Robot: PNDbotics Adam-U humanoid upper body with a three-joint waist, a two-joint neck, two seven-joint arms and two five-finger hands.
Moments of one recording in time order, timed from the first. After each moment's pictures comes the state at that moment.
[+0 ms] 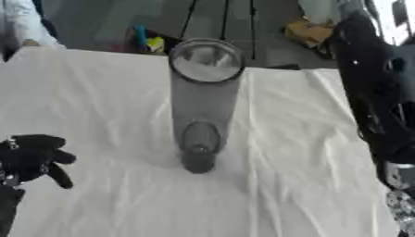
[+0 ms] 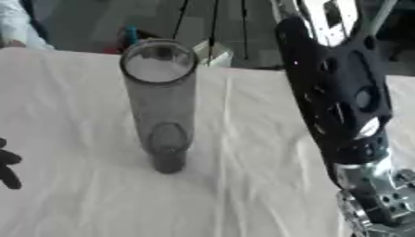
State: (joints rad) left arm -0.29 0.15 -0.11 -1.98 0.10 -0.32 -0.38; right arm -1.22 -0.48 0.05 -1.56 -0.25 0.06 -0.24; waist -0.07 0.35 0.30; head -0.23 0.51
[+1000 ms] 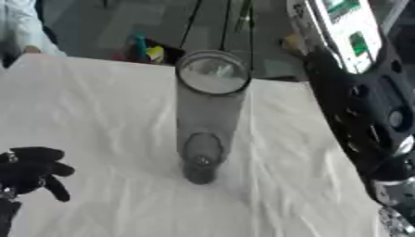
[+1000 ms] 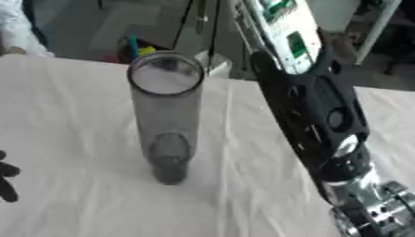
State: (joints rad) left arm -0.30 0.15 -0.11 -1.98 0.09 -0.31 -0.38; right arm -1.21 -0.46 0.12 -1.54 -0.21 0.10 -0.13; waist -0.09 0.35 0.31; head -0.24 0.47
